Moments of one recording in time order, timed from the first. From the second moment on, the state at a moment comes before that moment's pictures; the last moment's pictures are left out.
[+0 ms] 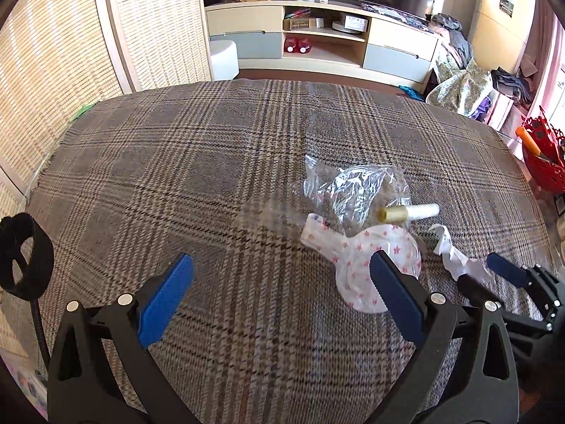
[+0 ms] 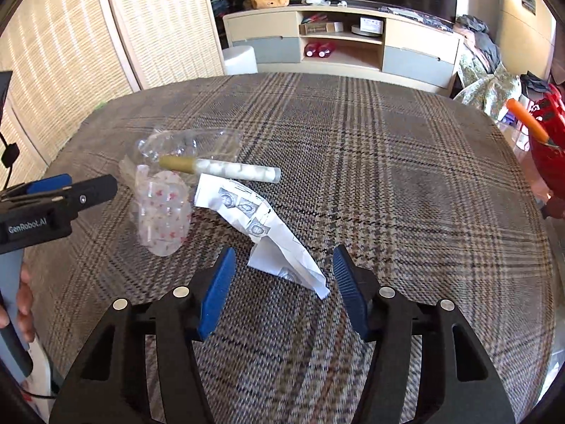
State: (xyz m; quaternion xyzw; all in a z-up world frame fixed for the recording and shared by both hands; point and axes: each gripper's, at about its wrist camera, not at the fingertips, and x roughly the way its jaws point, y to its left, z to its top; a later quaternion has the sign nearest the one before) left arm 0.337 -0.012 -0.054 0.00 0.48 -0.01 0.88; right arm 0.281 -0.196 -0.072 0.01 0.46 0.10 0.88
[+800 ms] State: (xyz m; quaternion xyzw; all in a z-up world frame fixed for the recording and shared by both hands) left arm 0.342 -0.078 -0.089 0.02 0.49 -0.05 0.87; right arm 0.263 -0.245 -0.068 0.05 0.43 0.09 0.90
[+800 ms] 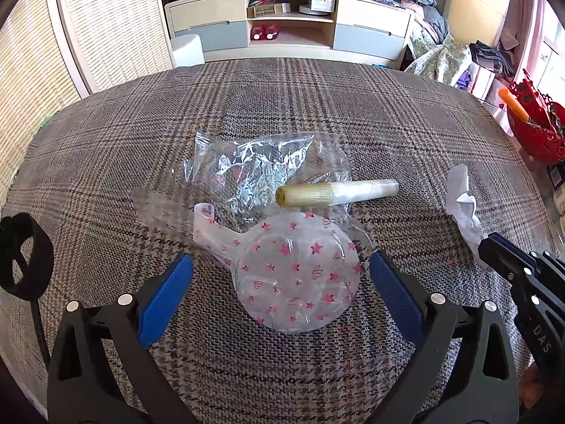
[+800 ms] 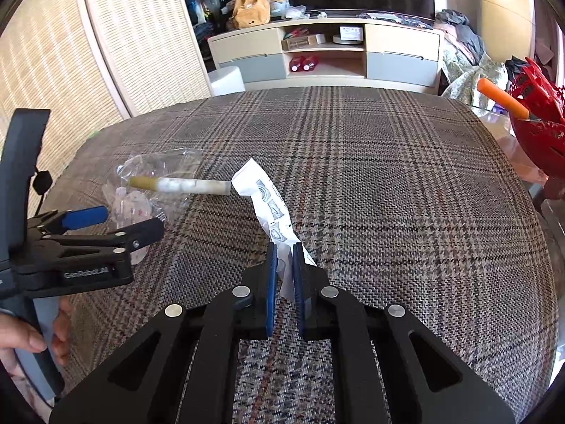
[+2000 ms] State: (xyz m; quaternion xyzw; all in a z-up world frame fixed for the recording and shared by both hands) left arm 0.179 -0.052 0.002 0.04 0.46 -0.07 0.89; right arm 0.133 -0.223 0.033 0.03 0.41 0.08 0.91
